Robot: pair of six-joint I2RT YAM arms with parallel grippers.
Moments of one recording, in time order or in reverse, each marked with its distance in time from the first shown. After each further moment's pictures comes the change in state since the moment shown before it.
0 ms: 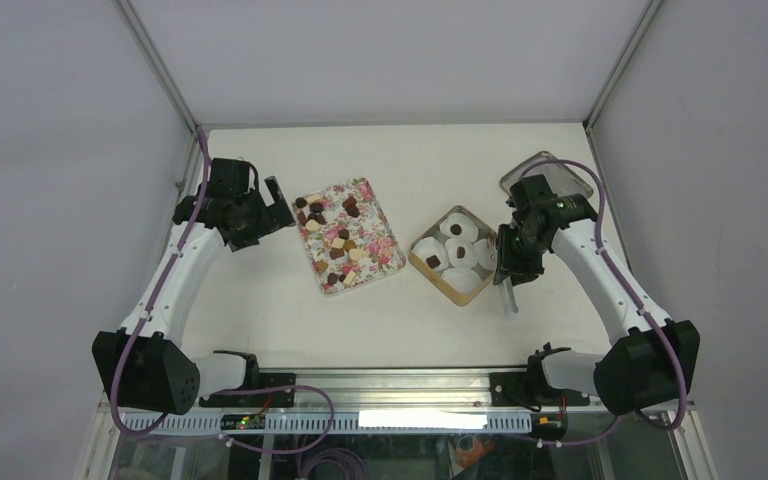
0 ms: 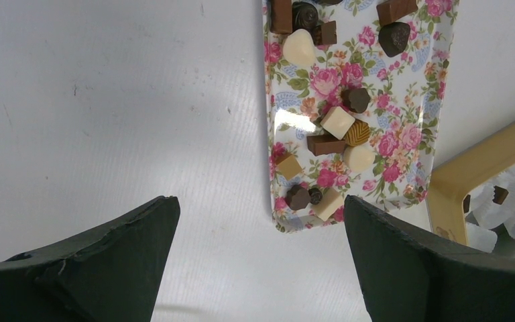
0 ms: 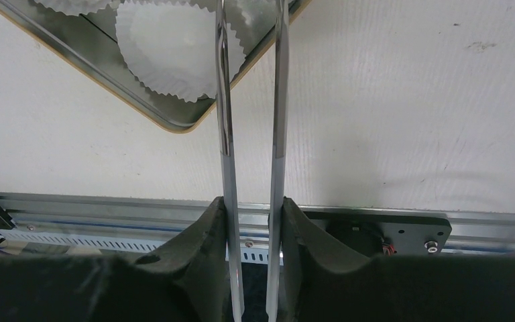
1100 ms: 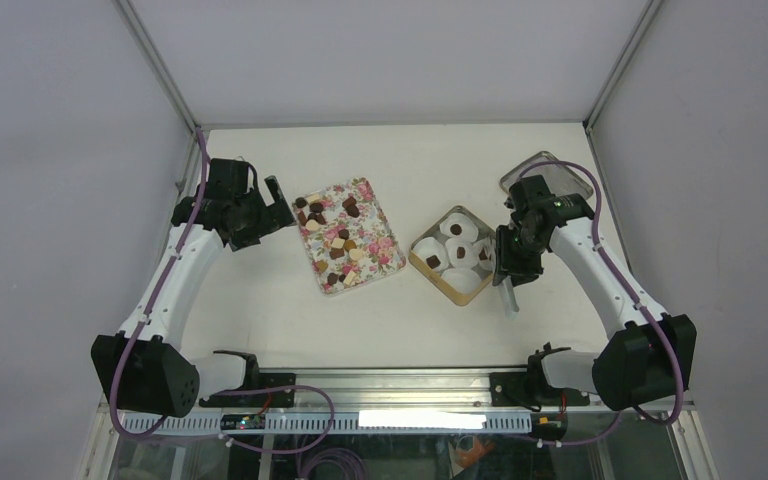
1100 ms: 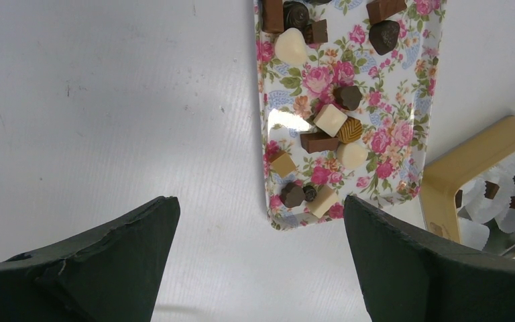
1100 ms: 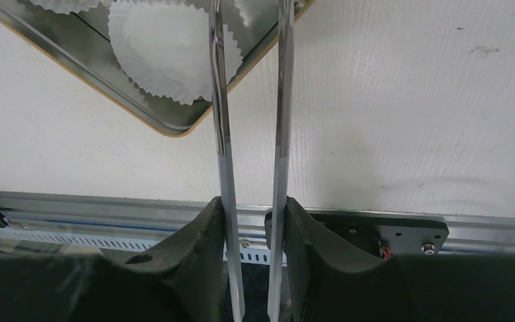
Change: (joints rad) left arm 0.000 -0.012 0.000 0.002 0.017 0.000; right arm -0.011 0.020 -0.017 0.016 -0.013 -0.023
